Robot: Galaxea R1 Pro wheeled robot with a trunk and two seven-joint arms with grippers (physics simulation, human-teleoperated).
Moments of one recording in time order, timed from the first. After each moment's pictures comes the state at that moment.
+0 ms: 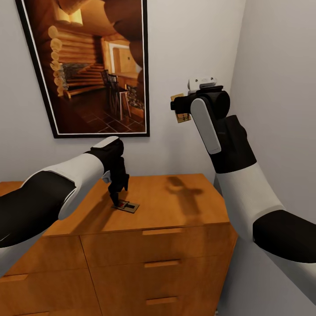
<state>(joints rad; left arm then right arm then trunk) -1.60 -0.14 -0.47 -0.07 2.03 -0.02 1.57 -1.41 0.14 0.34 -1.30 -0.41 1.04 -0.53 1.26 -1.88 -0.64</state>
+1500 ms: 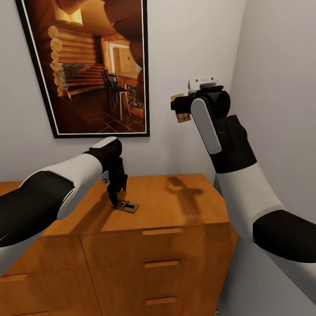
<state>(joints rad) -1.60 -0.13 -0.47 -0.07 2.03 -0.04 1.57 -1.41 0.14 0.34 -1.30 -0.41 1.04 -0.53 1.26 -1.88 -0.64</state>
